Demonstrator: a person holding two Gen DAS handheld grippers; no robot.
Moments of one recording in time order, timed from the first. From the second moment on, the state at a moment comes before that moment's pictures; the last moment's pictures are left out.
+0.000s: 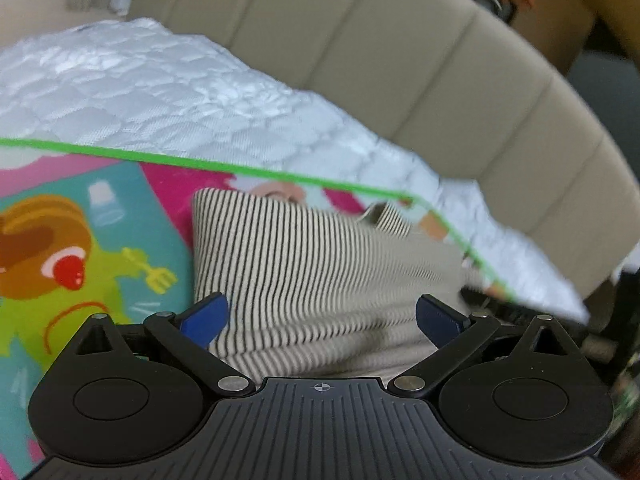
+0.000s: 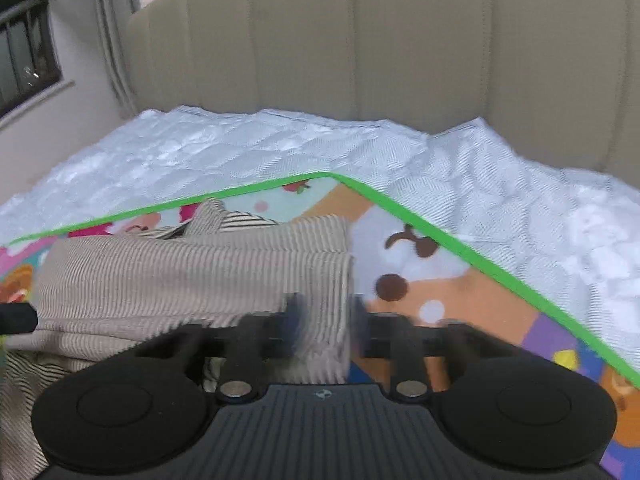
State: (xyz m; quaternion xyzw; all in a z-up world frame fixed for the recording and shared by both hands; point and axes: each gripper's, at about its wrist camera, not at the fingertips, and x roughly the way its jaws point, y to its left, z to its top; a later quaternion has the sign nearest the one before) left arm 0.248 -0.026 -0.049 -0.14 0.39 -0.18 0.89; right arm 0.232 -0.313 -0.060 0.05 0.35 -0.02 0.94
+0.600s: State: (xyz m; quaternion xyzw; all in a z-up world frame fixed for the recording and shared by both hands) left arm 0.255 -0.015 -0.069 -0.10 0.42 -0.17 0.89; right arm 0.223 -0.310 -0.083 0.20 0.34 -0.01 0.92
